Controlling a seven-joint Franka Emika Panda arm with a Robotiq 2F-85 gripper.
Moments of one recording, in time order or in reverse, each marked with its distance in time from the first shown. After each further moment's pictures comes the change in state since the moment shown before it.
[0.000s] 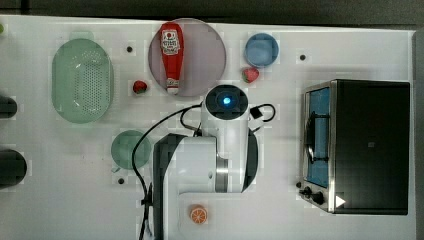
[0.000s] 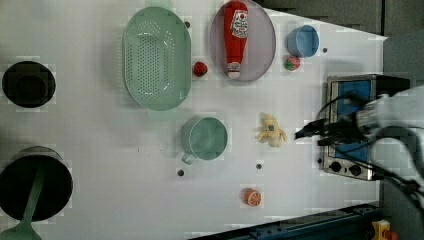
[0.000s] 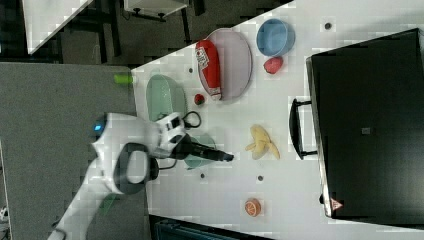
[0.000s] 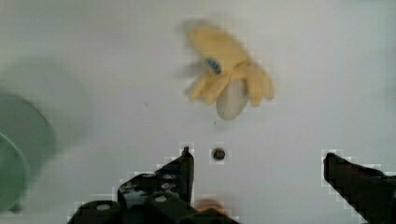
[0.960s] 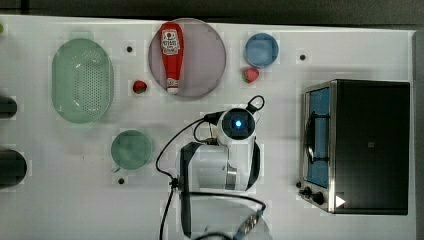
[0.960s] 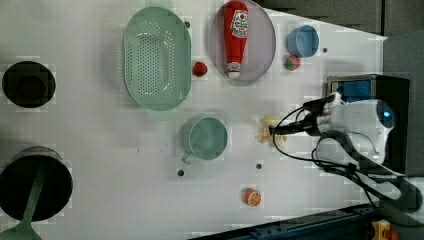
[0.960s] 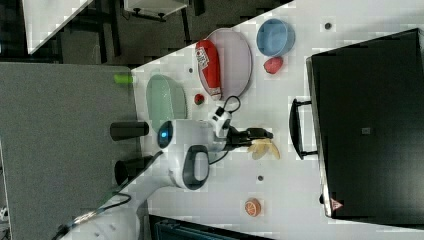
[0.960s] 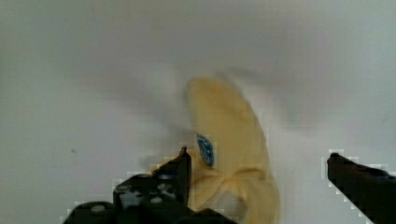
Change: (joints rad) arm -0.013 0.296 -0.061 -0.100 -0.005 0.559 -0.506
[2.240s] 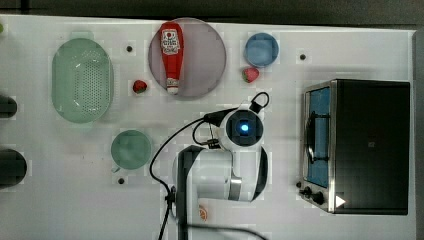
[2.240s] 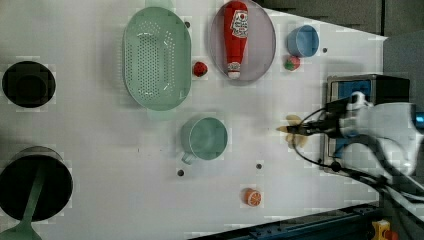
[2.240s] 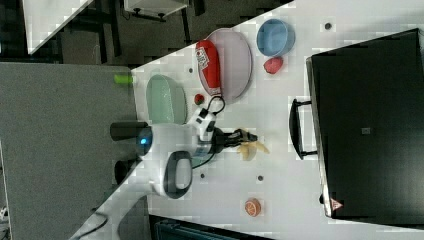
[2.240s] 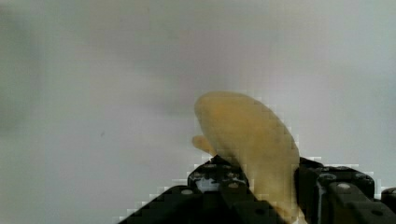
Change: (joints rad) arm -0.018 -0.224 0.015 -0.031 0.018 -0.153 -0.029
